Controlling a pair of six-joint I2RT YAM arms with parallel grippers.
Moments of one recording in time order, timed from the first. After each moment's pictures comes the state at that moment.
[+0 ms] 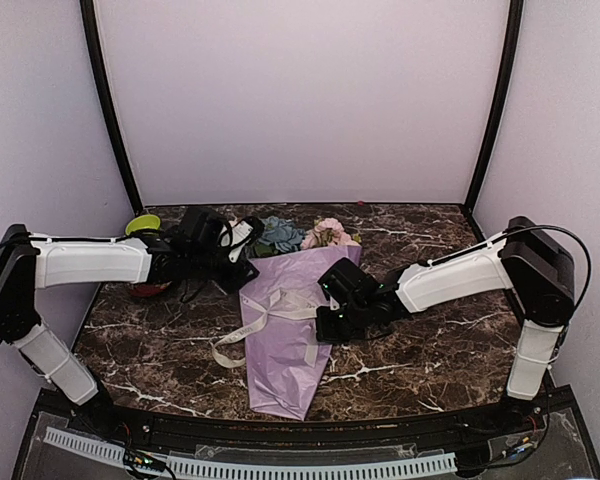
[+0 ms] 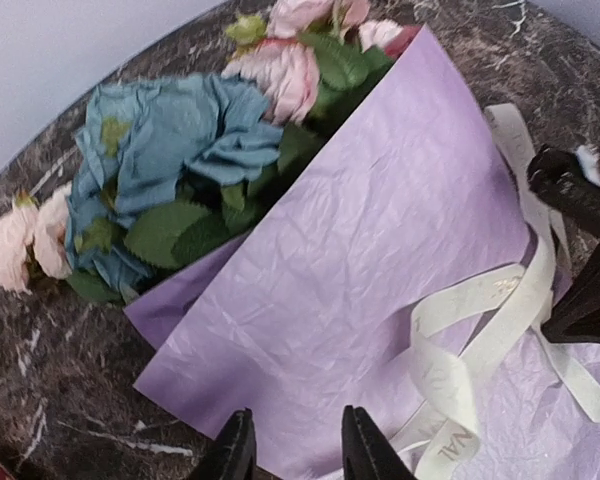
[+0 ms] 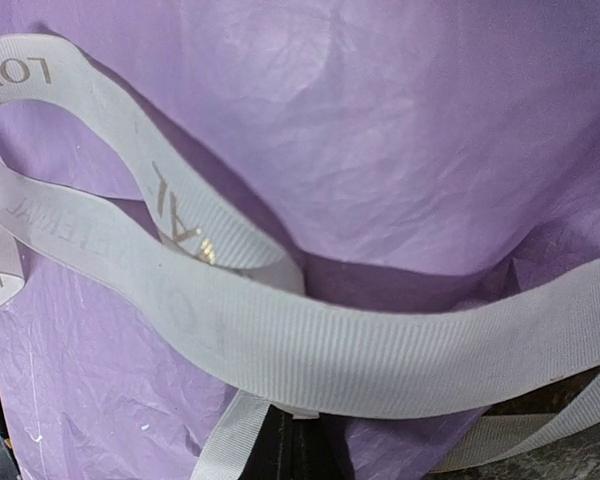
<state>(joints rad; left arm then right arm) -0.70 1.54 0.98 -0.13 0.01 0.09 0.99 1.86 1.06 -0.22 -0.04 0.83</state>
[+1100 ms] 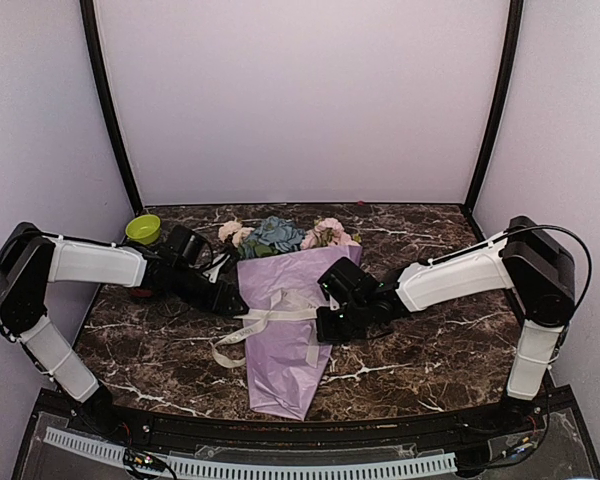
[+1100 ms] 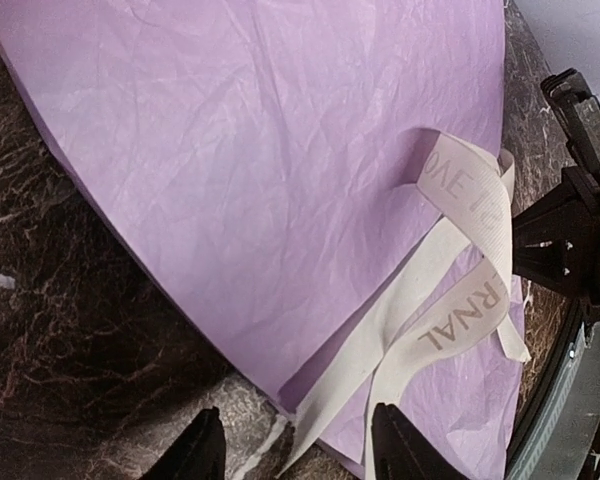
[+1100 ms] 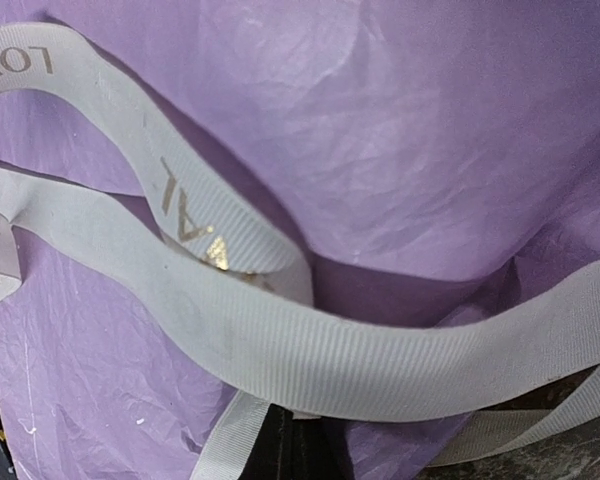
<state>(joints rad) -0.51 1.60 0.85 -0.23 0.47 -0.23 0.99 1.86 1.07 -0.24 -0.05 0.81</state>
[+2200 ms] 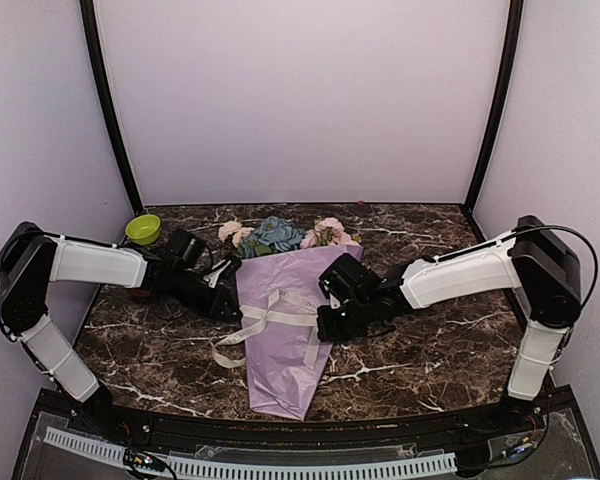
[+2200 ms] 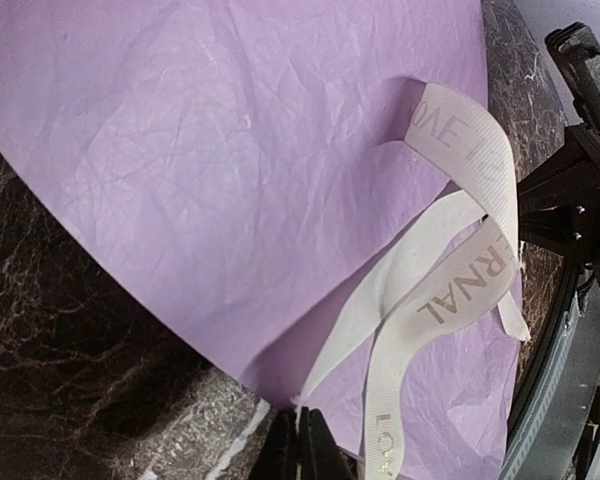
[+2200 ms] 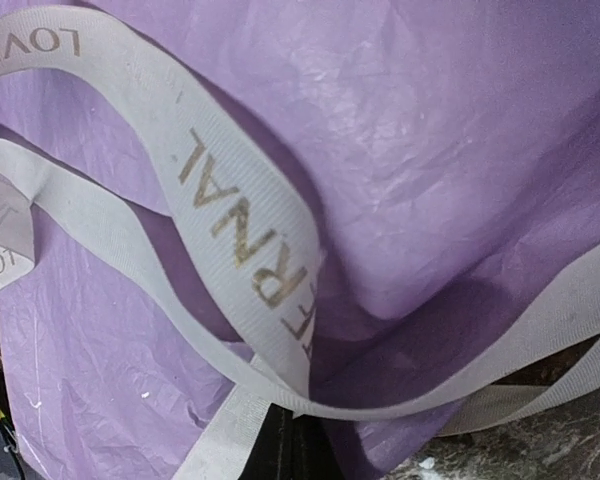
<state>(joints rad) -0.51 1.61 0.84 -0.27 0.54 -0.17 0.99 1.83 1.08 -0.28 -0.07 0.76</state>
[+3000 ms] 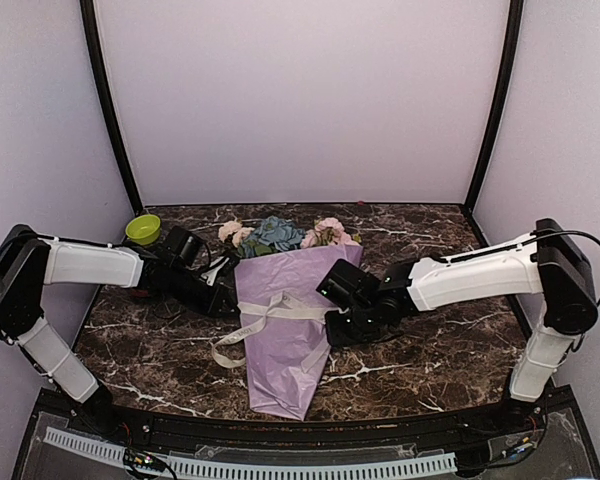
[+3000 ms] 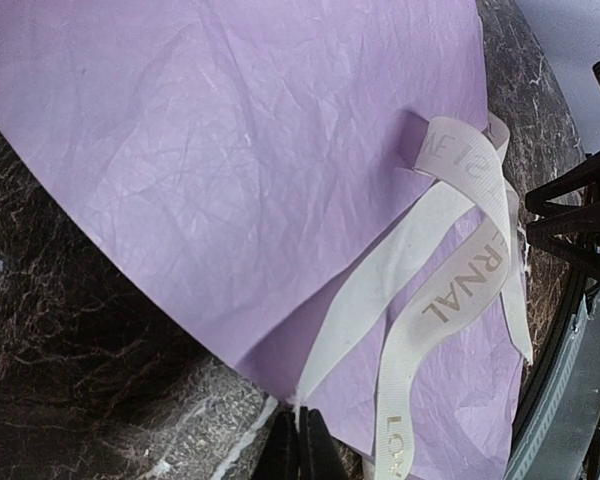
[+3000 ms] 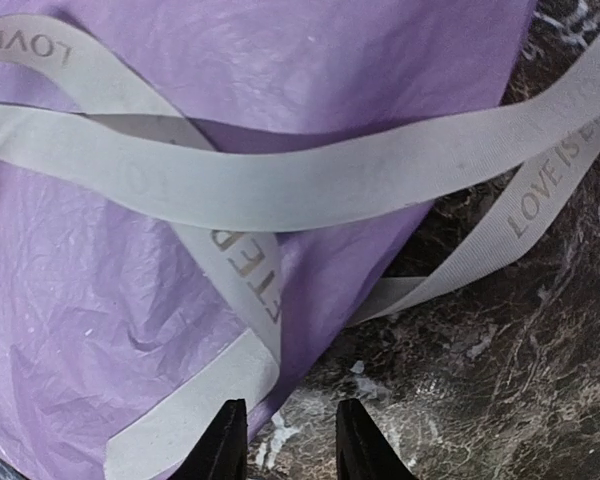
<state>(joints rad) -0.51 1.58 0.84 -0.28 0.50 -0.16 1.07 1.75 1.12 -0.53 0.13 0.83</state>
